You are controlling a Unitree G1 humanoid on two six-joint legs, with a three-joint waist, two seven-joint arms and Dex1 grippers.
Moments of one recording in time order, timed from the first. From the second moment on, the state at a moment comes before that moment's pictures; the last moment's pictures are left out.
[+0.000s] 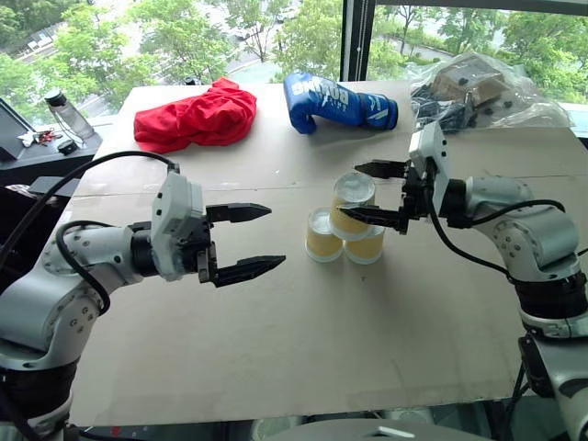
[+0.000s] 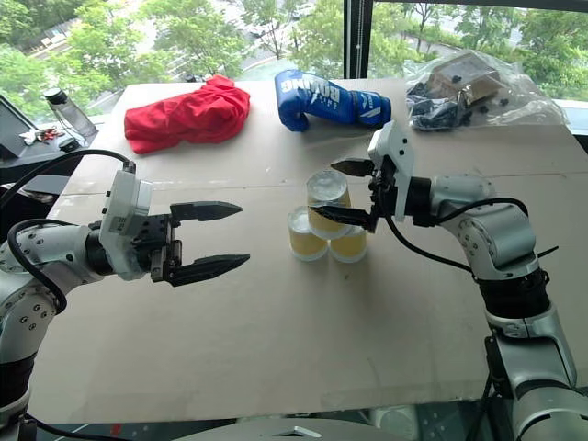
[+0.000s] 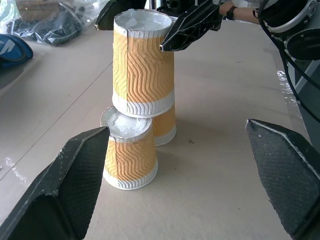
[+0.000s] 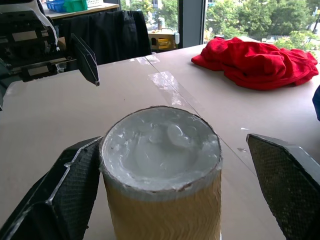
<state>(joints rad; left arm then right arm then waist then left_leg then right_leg) -0.15 0.91 0.27 -0.49 -0.81 0.60 -1.06 -0.65 -0.55 0.07 -0.22 0.57 0.69 0.93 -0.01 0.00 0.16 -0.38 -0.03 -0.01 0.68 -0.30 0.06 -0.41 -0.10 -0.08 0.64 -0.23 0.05</state>
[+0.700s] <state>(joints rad) 0.17 0.75 0.25 -0.48 -0.58 0.46 -0.92 0.05 -0.69 -0.25 -0.15 0.55 0.29 1.11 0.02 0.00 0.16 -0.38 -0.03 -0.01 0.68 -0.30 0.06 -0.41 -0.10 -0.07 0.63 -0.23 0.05</state>
